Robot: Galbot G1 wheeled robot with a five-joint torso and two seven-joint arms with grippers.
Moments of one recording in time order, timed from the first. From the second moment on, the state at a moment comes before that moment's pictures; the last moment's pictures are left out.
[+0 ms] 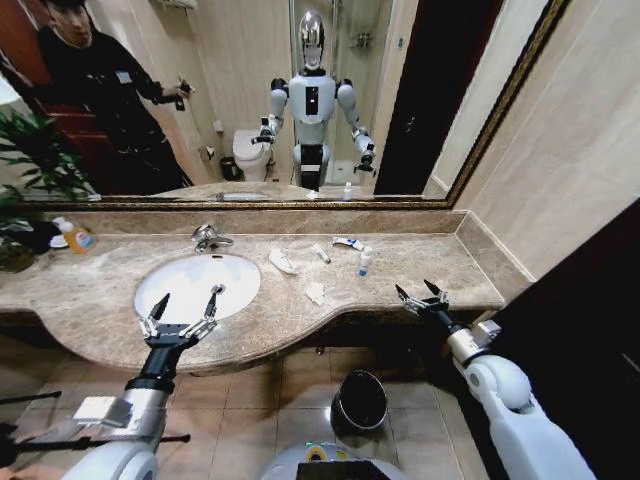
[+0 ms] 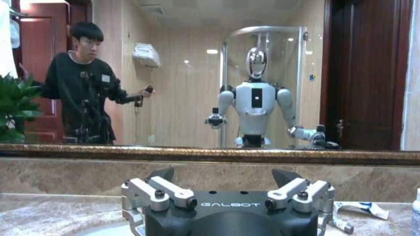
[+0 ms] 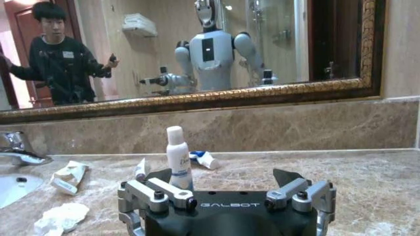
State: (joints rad) left arm 1.84 -1.36 -0.82 -2.47 -0.37 0.04 0.05; right arm -1.43 1.14 0.76 1.97 0.56 -0.13 -0.25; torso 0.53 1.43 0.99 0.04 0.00
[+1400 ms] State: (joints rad) left arm 1.84 -1.36 -0.82 -2.47 -0.37 0.04 0.05; right arm -1.01 1.24 0.36 1.68 0.40 -0.15 -0.05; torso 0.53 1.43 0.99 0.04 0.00
